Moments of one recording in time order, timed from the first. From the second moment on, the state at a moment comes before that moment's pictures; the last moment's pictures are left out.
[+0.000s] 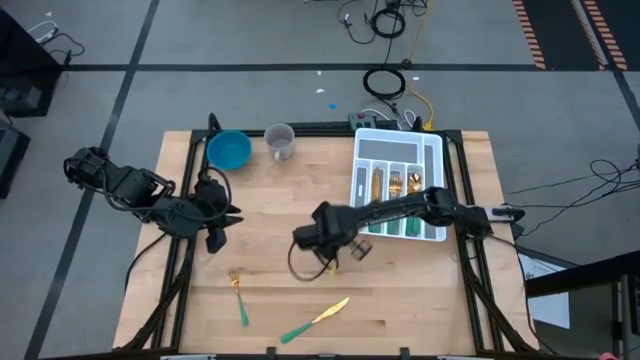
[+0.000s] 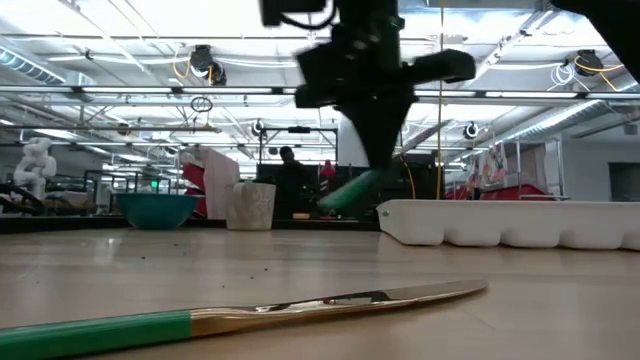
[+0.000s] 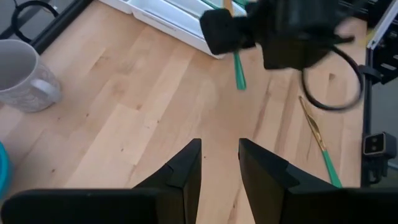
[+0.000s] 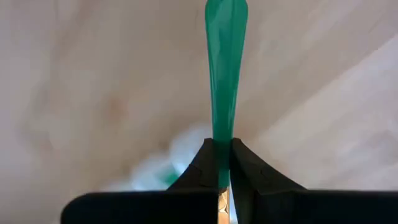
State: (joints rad) left arm -0.49 1.02 1.28 -1.17 -0.45 -0.75; right arm 0.16 2.27 2.07 -1.50 0.21 -0.57
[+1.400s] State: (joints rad) left arm -0.48 1.02 1.23 -1.17 -0.62 -0.83; right arm -0.12 1.63 1.14 -1.06 0.25 -1.53
